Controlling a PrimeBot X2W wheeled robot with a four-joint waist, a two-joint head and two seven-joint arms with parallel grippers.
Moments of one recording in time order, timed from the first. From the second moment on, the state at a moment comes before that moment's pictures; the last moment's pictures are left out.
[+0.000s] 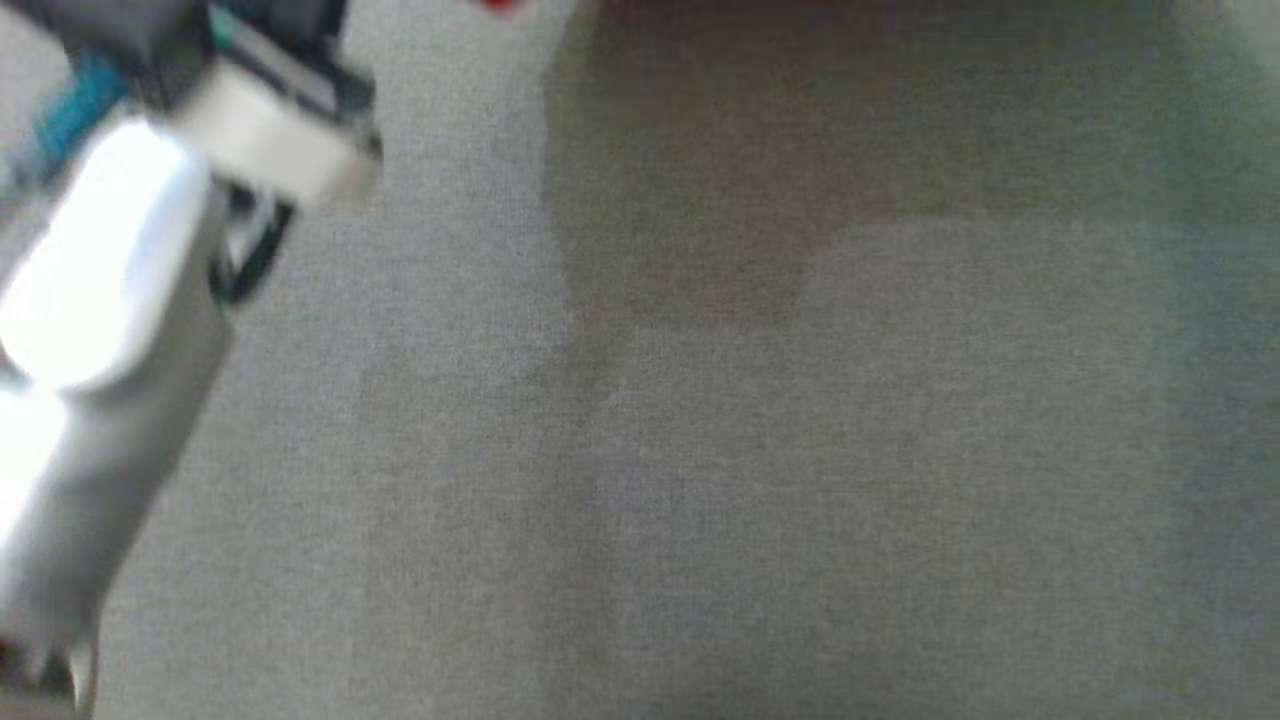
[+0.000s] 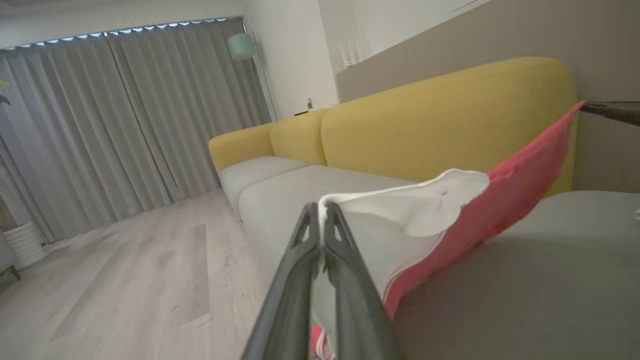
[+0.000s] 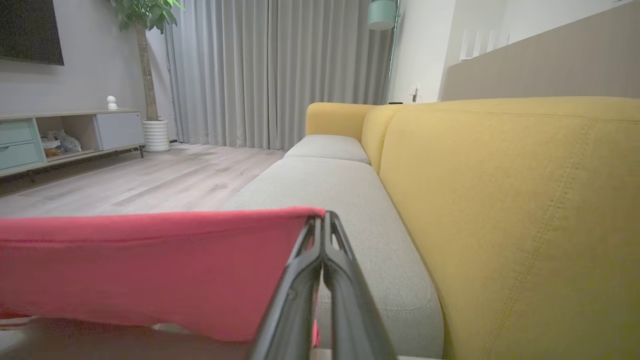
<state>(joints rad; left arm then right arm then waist) -1.02 0.42 -0.69 0.42 -0.50 -0.12 -0.26 -0.93 -0.51 0.17 0.68 0.39 0.13 -0.25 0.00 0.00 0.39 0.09</state>
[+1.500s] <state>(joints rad) -0.60 0.47 -0.79 0.23 -0.45 0.04 -0.21 -0.28 -0.30 -0.07 0.44 0.30 0.13 -0.22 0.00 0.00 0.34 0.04</state>
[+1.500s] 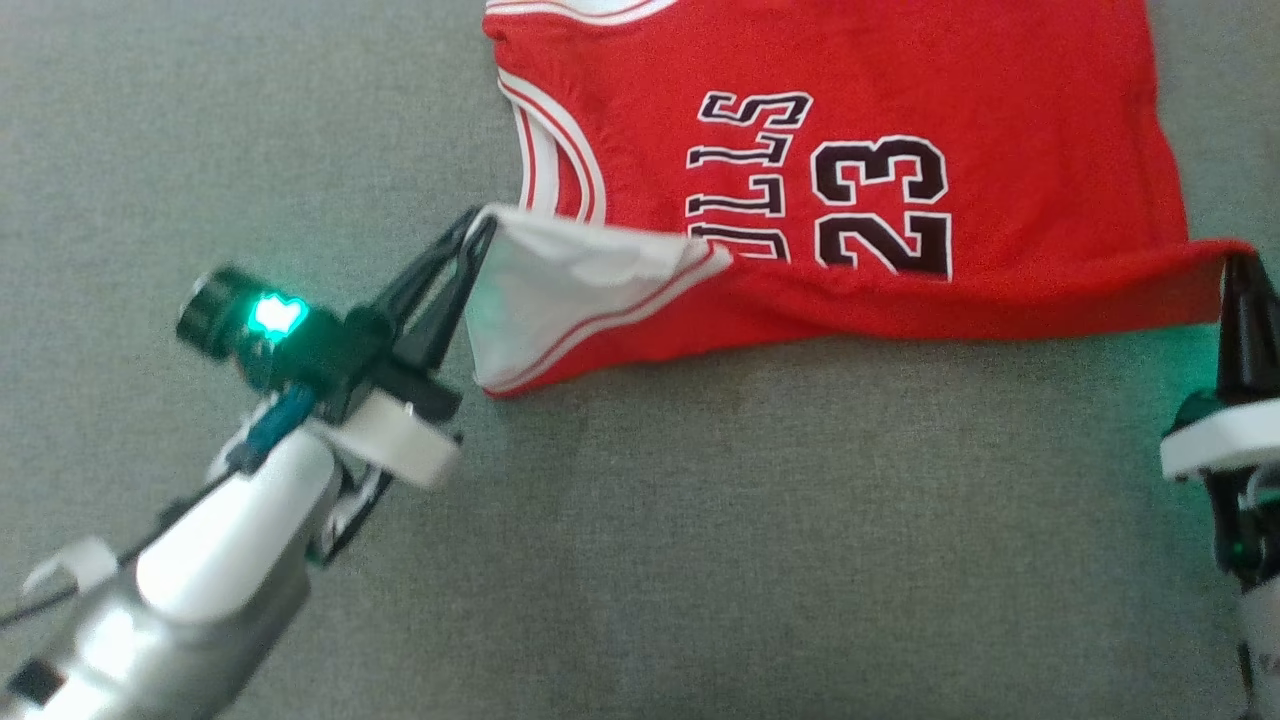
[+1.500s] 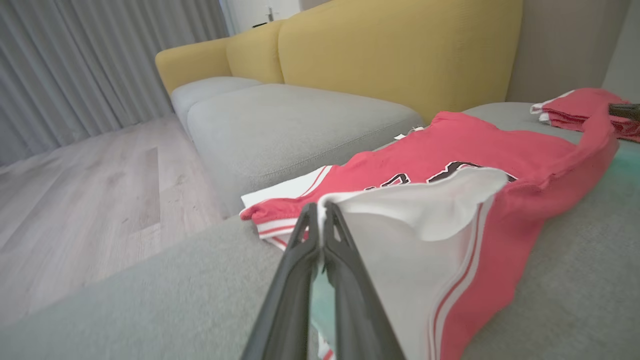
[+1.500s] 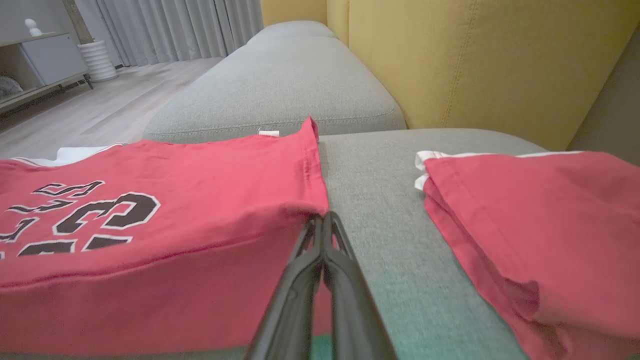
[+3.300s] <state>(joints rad) -0.53 0.14 -0.63 0.71 -0.58 0.03 -0.22 -0.37 -0.23 -0.06 0.56 0.28 0.13 -0.25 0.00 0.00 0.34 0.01</state>
